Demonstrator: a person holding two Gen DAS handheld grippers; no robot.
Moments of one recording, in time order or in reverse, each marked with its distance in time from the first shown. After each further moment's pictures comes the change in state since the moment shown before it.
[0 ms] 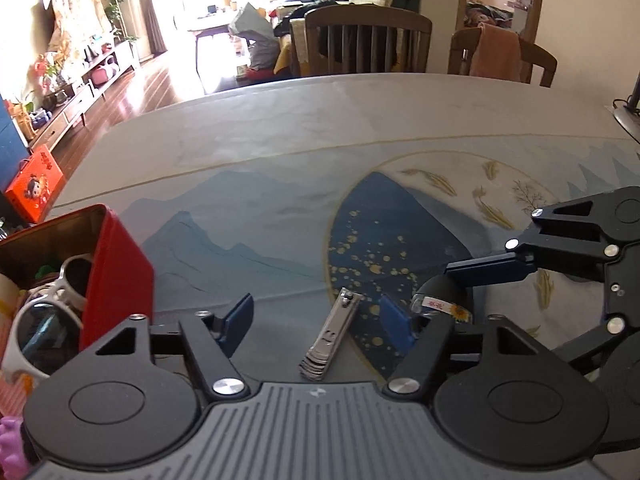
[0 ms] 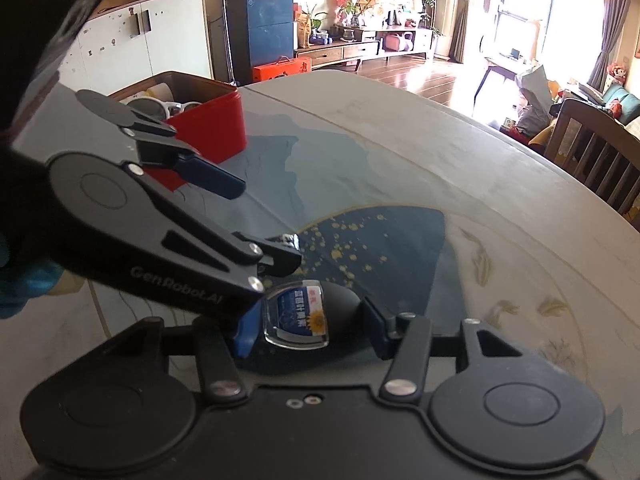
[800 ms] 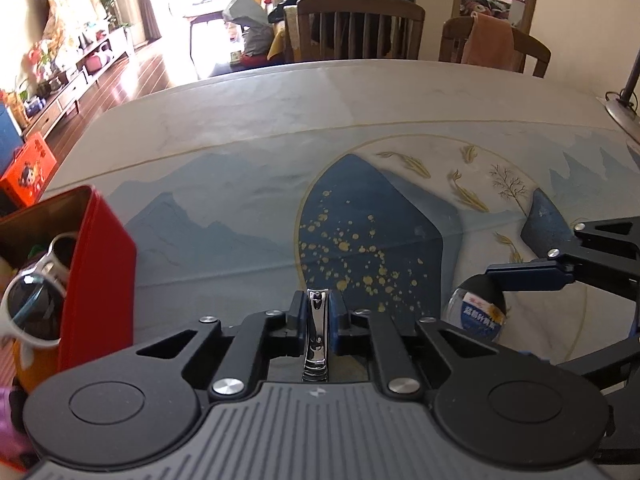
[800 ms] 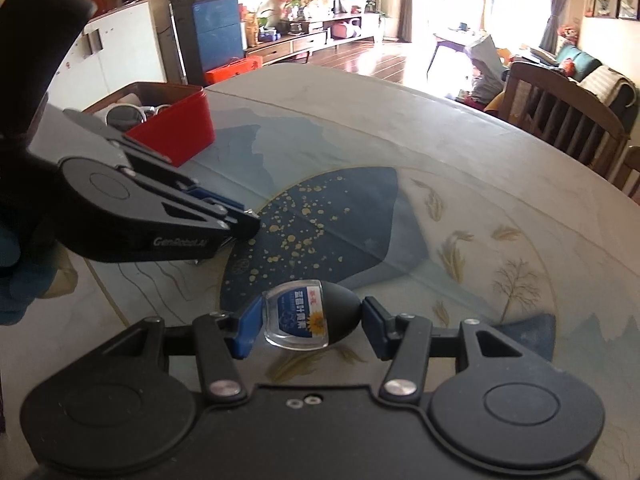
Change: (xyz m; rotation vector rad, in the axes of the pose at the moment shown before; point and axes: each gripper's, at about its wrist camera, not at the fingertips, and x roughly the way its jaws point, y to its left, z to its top) left arm -0.013 -0.014 -0.008 -0.025 0.037 -0.024; right arm -0.032 0.004 -0.023 0.148 0.012 -0.099
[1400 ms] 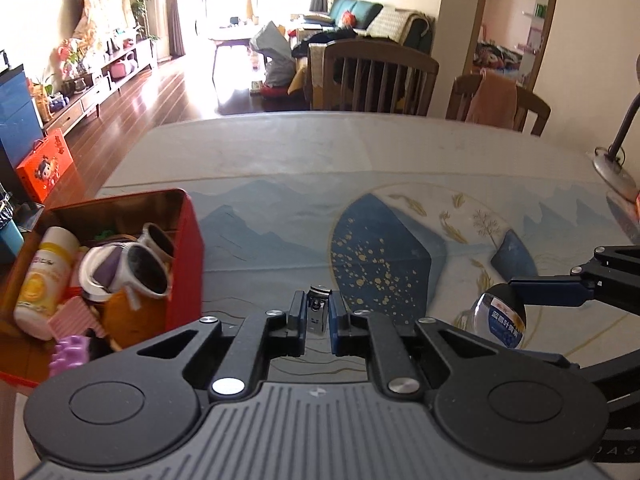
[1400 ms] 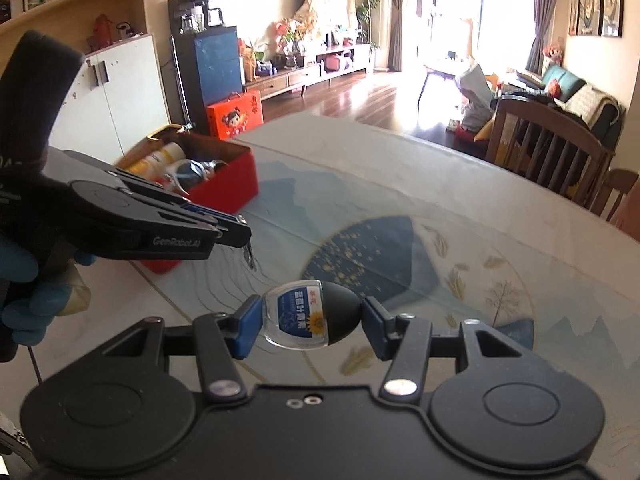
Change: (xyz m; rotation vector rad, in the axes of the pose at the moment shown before) left arm -0.087 0.032 -0.020 -0.096 -0.121 -0.006; right arm -0.070 0.051 0.012 0.012 -0.103 -0.018
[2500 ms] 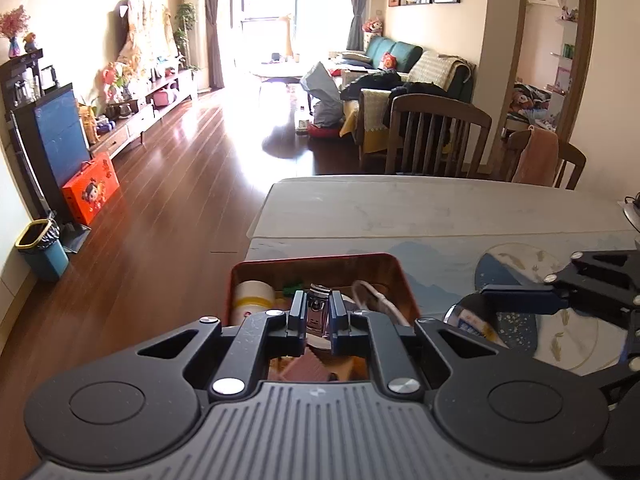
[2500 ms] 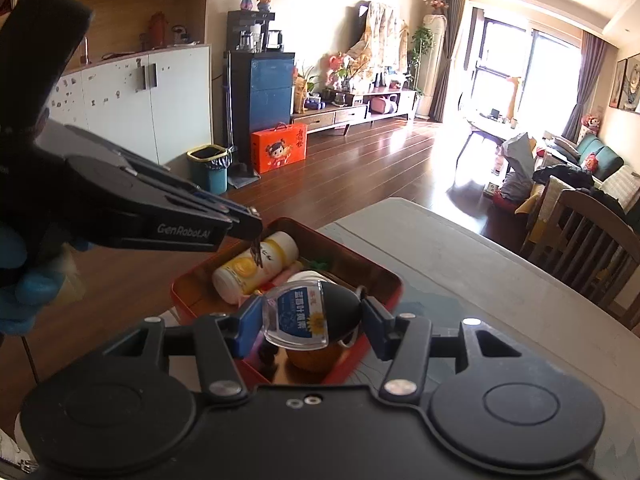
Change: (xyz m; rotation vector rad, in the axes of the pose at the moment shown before) left arm -0.080 0.175 0.025 -0.026 -0.105 0.070; right arm 0.049 0.156 0.105 -0.157 -0.083 0.031
